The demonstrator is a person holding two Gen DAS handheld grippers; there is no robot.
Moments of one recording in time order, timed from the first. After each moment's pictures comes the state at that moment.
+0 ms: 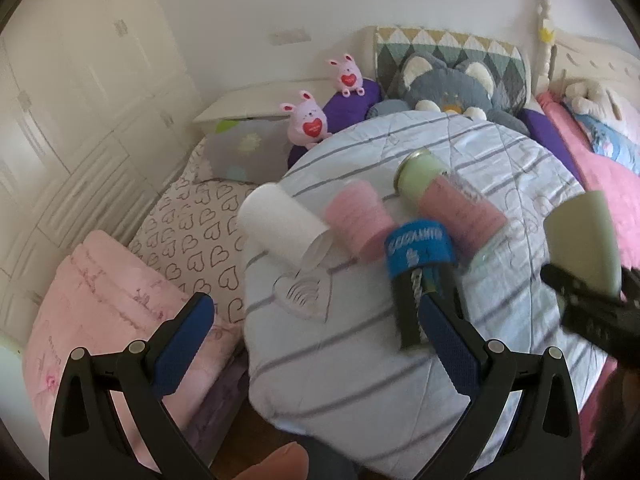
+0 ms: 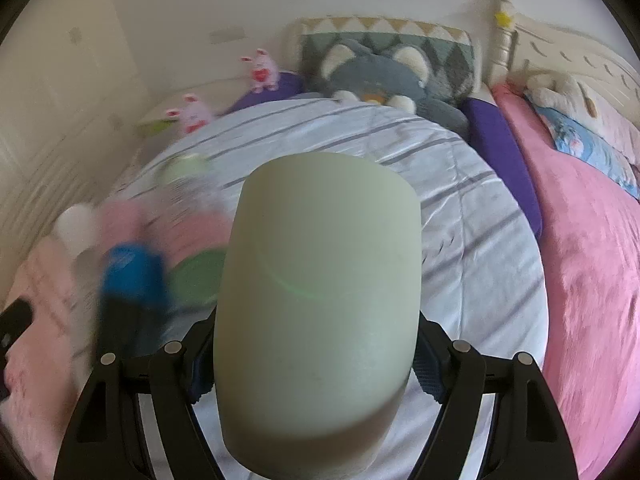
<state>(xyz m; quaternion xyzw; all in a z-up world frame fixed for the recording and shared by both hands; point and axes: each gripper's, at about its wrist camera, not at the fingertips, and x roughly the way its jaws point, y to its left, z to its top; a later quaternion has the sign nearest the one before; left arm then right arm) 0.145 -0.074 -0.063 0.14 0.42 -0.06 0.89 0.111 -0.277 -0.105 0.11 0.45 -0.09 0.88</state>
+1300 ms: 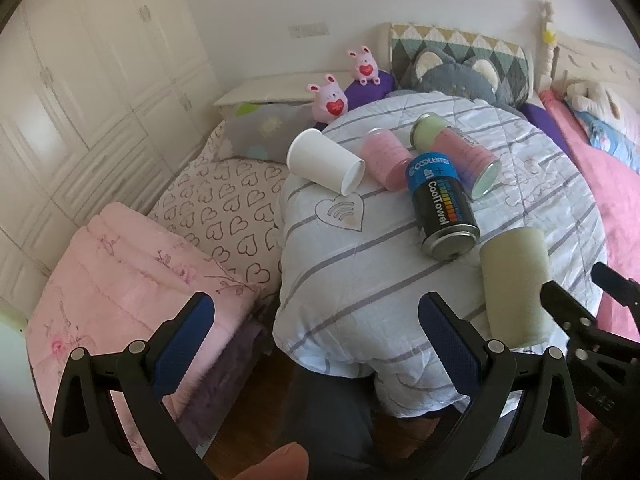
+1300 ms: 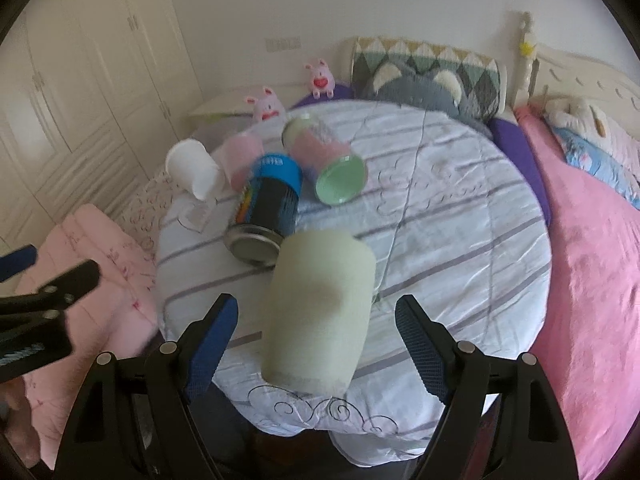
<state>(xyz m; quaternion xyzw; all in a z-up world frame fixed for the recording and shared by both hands) 0.056 -0.018 -0.059 0.13 0.43 -0.04 0.89 0.009 -0.191 -0.080 0.09 0.42 -0.05 0.90</state>
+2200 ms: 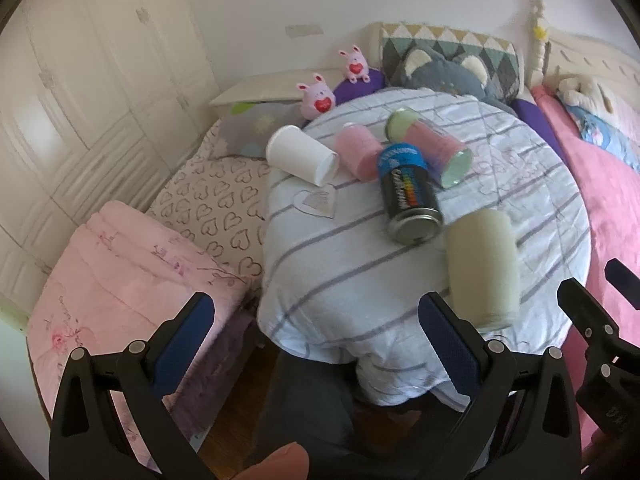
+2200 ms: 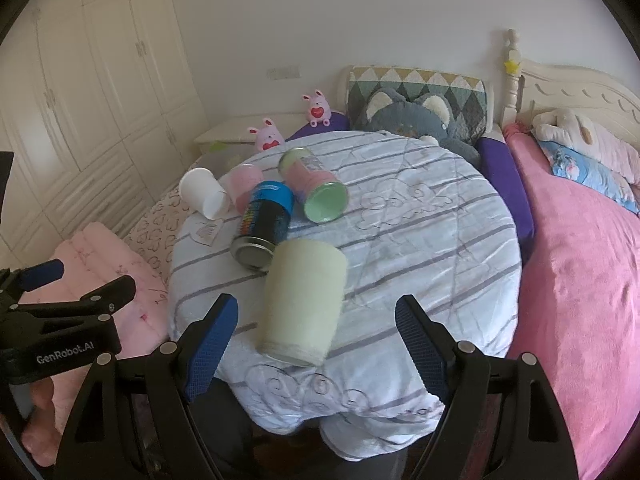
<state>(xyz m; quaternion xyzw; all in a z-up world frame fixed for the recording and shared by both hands) 0.026 -0.048 -0.053 0.13 0.44 -0.04 0.89 -0.037 -0.213 -0.060 0.09 0.38 -0.06 0.92</state>
